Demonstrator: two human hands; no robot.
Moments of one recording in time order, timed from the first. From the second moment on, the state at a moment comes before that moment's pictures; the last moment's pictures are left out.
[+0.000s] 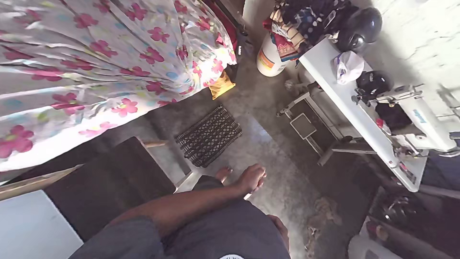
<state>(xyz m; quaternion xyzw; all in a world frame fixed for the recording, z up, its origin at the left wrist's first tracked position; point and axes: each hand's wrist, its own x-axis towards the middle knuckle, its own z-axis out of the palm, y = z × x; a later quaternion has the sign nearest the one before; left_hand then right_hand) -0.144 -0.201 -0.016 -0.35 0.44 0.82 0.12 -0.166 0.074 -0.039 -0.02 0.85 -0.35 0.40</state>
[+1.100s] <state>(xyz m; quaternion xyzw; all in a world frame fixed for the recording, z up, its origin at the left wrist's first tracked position) -0.144 -0.190 -0.013 -0.21 0.58 0.75 0.25 -0.156 0.083 -0.042 -0.04 0.84 -0.39 0.39</state>
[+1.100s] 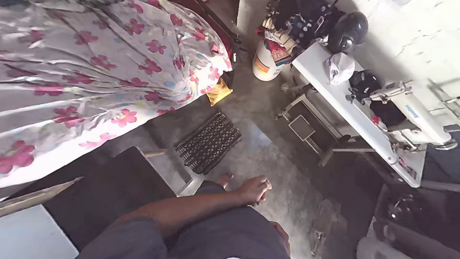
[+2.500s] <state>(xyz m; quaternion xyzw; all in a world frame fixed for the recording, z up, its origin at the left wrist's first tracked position) -0.128 -0.170 -0.018 -0.13 0.22 0.96 0.14 -0.202 -0.004 0.037 -0.29 0.80 -0.47 0.22</state>
